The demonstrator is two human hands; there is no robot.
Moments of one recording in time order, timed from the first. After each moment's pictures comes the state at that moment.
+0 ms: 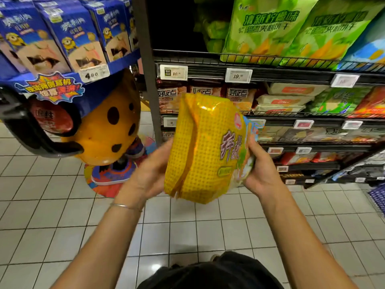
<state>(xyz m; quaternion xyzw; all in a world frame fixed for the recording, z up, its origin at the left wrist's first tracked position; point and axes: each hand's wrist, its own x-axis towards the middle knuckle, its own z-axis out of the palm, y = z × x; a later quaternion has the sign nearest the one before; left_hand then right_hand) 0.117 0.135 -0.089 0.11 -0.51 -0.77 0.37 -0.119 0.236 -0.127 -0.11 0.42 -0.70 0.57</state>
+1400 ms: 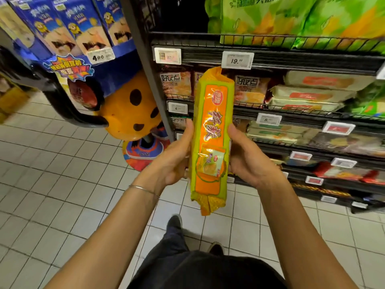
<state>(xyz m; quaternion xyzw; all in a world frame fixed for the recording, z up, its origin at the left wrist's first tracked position) -0.042 0.189 -0.116 0.52 -0.41 -0.73 0.16 -0.222 0.248 -0.135 -0.34 0.41 -0.49 0.69</state>
